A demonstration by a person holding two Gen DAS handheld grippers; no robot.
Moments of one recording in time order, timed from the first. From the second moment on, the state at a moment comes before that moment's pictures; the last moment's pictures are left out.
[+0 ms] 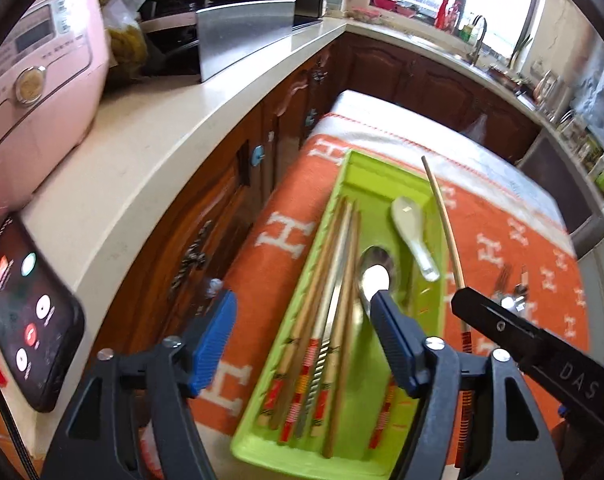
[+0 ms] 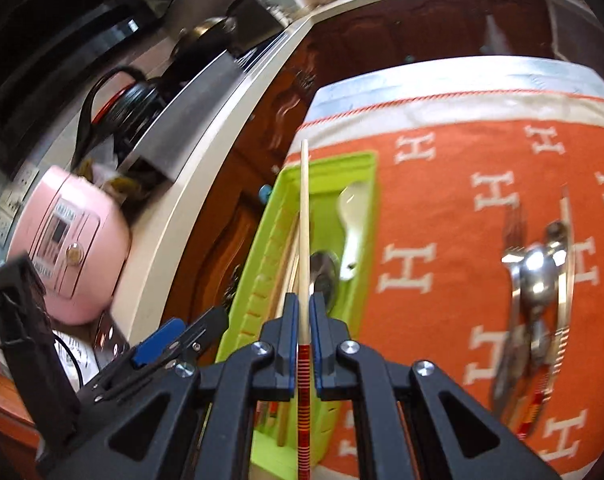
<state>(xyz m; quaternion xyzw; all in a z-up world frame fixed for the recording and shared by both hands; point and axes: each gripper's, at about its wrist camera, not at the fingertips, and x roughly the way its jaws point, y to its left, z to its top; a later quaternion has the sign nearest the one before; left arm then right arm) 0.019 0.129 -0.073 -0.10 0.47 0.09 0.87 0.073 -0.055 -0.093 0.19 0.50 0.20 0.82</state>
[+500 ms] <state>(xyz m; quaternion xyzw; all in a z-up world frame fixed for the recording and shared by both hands) 0.027 0.146 -0.107 -0.12 0.50 0.10 0.85 0.093 -0.028 -0.142 0.22 0.58 0.22 0.75</state>
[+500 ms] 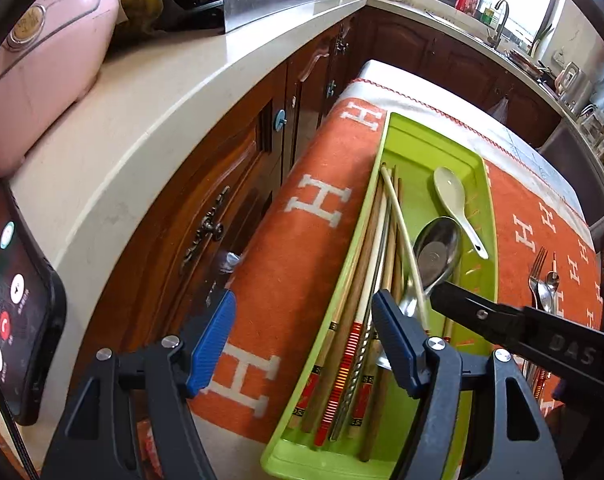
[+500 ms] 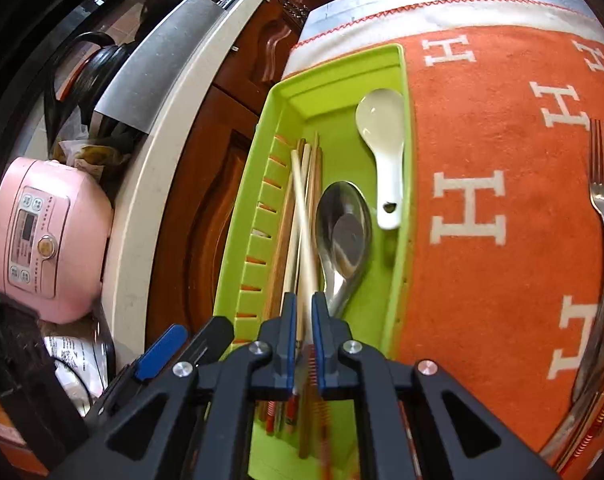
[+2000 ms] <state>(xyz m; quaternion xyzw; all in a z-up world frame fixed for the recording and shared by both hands) 0.026 -0.054 -0.101 -0.08 0.54 -0.12 0.83 0.009 -0.245 -0.098 0.13 0.45 0.10 0.88</state>
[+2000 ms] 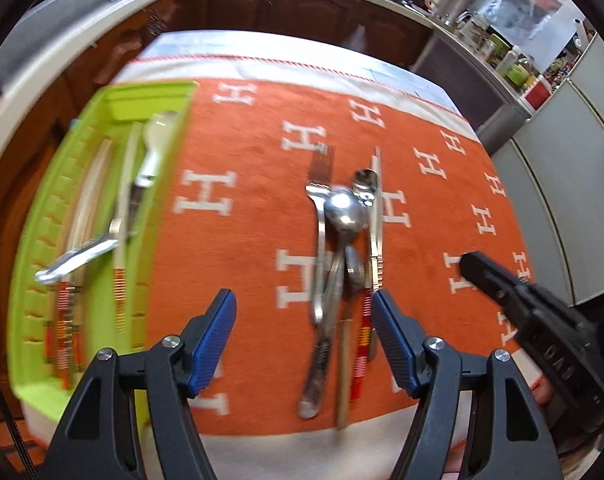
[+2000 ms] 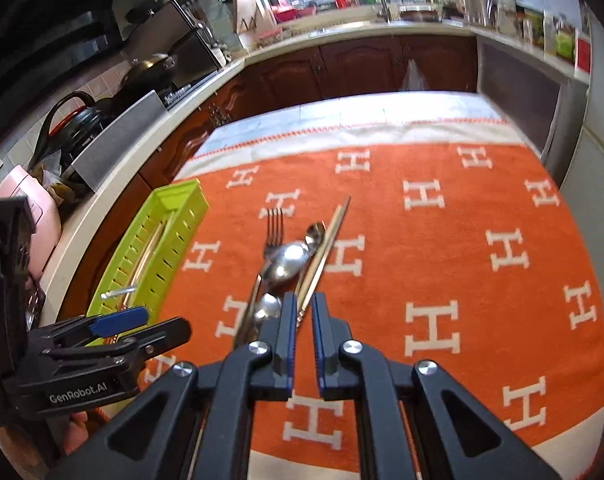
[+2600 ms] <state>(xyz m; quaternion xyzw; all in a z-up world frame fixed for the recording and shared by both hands) 0.064 -0.091 -0.140 -0.04 0.57 -0.15 0.81 0.035 -0.266 -0.146 0.18 0.49 0.13 0.84</state>
